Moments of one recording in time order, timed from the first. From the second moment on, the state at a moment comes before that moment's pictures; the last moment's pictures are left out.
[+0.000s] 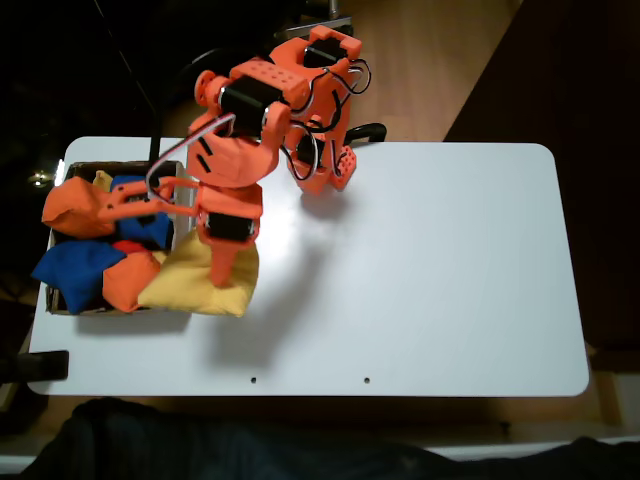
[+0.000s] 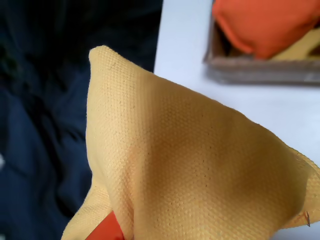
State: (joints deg) arm 27.3 122.8 91.8 78.7 -29.8
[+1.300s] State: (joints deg) arm 58.5 118.0 91.8 70.8 -27.7
